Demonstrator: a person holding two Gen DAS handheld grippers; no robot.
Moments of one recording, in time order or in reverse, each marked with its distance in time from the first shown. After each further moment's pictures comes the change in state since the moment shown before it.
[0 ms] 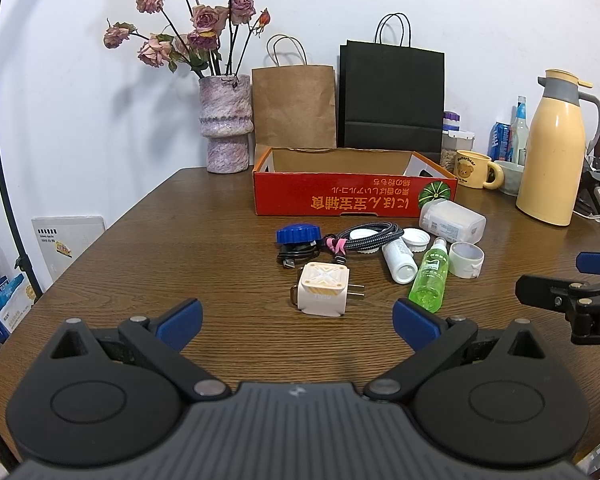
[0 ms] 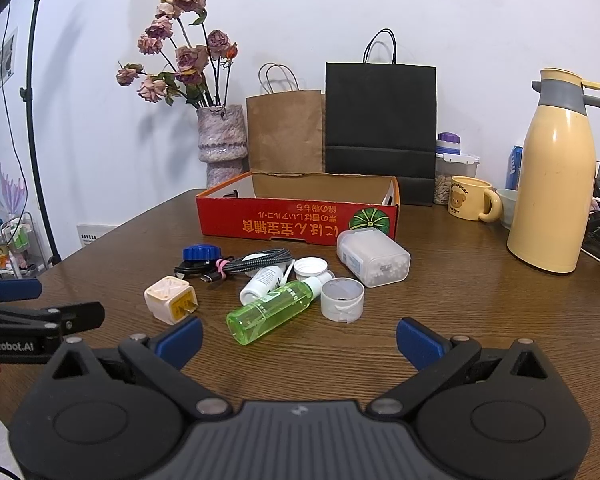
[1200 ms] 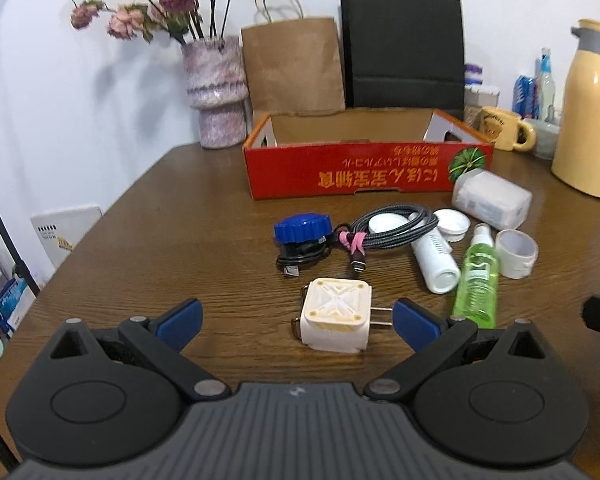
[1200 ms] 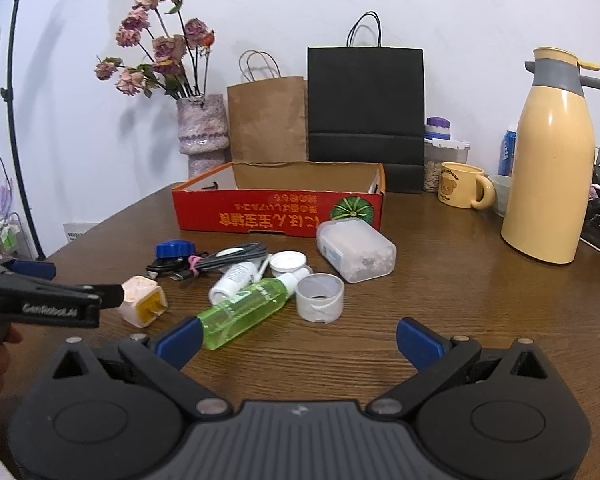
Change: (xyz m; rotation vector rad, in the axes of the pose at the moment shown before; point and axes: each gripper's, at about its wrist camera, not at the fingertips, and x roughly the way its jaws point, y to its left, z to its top) left arm 0.090 -0.007 0.030 0.057 0.139 0.047; right arm 0.032 -0.024 0.006 0.016 0.037 -0.034
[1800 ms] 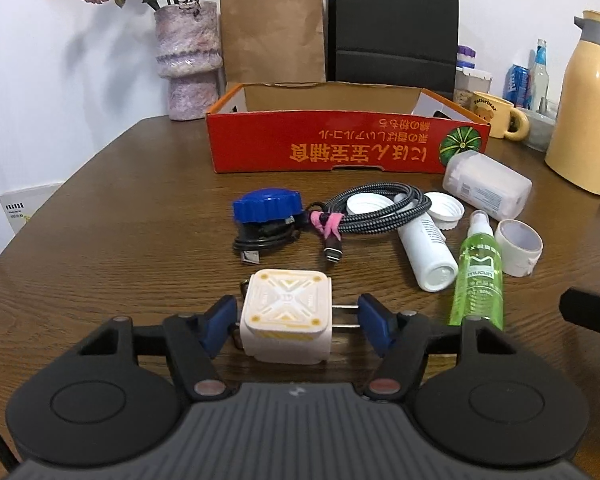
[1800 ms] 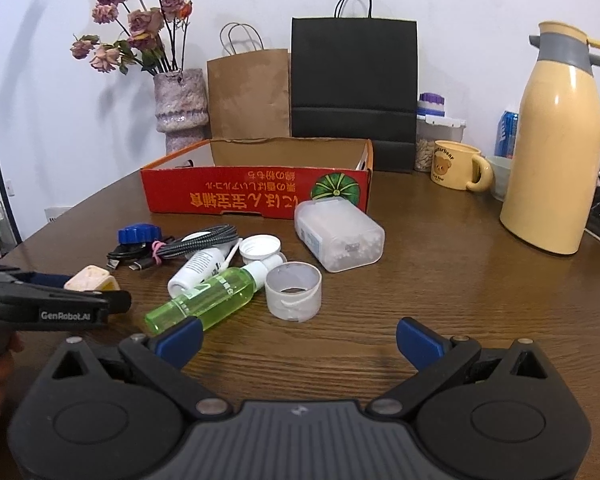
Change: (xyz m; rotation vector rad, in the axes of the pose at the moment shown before) left arm 0.043 -0.009 -0.006 -0.025 0.040 -0.085; right arm 0.044 -0.009 0.001 0.010 0.061 -0.026
